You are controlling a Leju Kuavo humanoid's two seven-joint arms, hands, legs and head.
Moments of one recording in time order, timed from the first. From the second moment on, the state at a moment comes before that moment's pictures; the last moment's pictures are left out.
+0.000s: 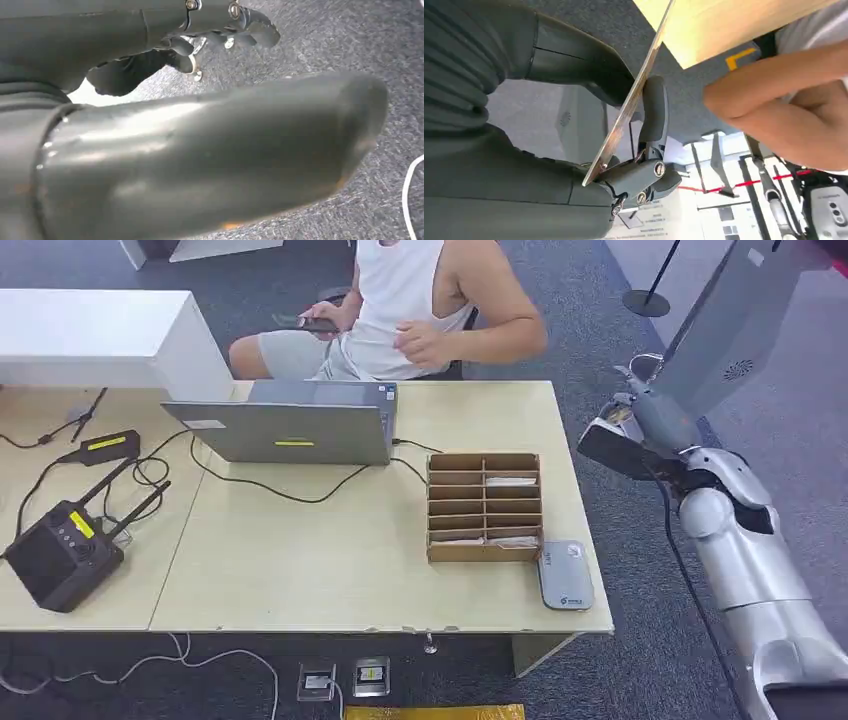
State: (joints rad) left arm -0.15 0.12 0.36 -0.19 -0.99 0.30 -0.02; right arm -0.71 -0.44 0.19 -1.17 0.82 0.13 -0.24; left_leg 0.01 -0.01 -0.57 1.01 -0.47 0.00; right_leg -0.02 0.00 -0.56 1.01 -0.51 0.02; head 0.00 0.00
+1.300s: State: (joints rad) left arm -0.17 0.11 0.36 -0.20 -1.01 0.30 -0.01; right arm -0.95 -0.19 0.37 -0.65 0.87 -0.25 -0.19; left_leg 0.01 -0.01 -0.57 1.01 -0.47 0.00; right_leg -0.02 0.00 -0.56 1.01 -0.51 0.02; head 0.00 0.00
